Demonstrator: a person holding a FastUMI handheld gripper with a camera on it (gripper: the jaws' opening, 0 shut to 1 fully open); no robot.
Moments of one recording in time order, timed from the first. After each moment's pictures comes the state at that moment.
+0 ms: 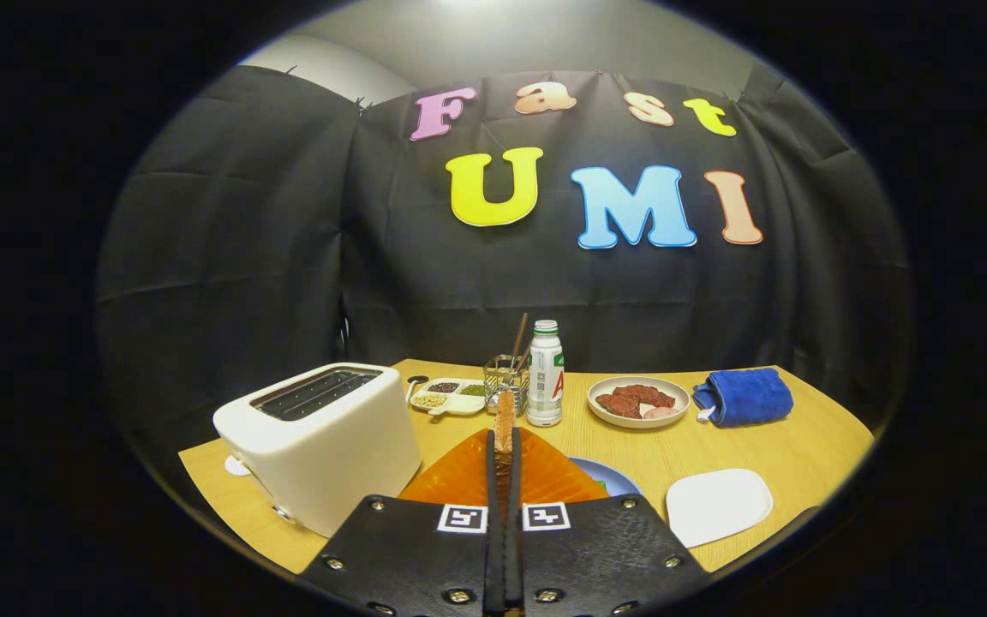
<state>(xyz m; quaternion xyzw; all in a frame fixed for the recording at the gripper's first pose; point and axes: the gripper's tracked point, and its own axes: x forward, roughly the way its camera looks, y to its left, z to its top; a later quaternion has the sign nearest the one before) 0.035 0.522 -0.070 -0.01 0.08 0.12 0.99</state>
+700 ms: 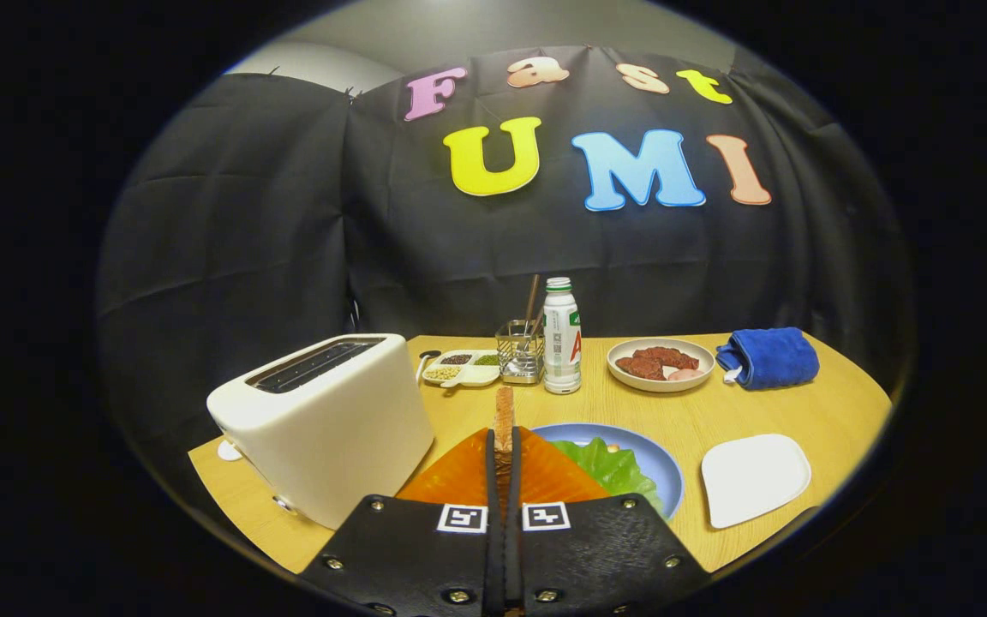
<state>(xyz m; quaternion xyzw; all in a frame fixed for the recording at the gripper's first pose) 0.043 0.523 -0.107 0.02 0.12 0.13 0.98</state>
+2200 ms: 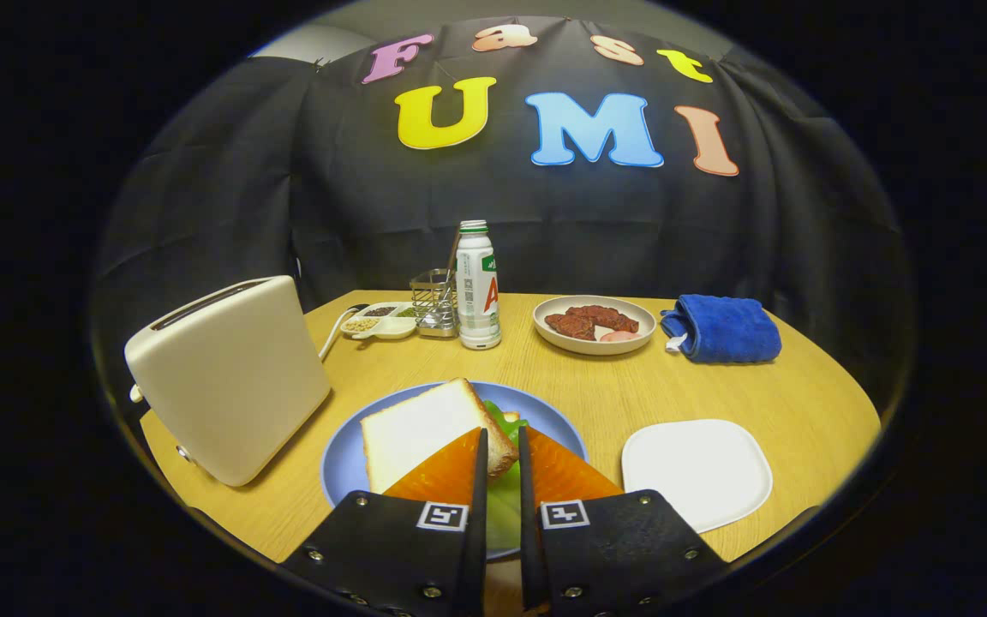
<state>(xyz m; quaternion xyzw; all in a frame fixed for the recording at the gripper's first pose) 0.068 0.427 -0.150 -0.04 0.18 0.04 0.98</state>
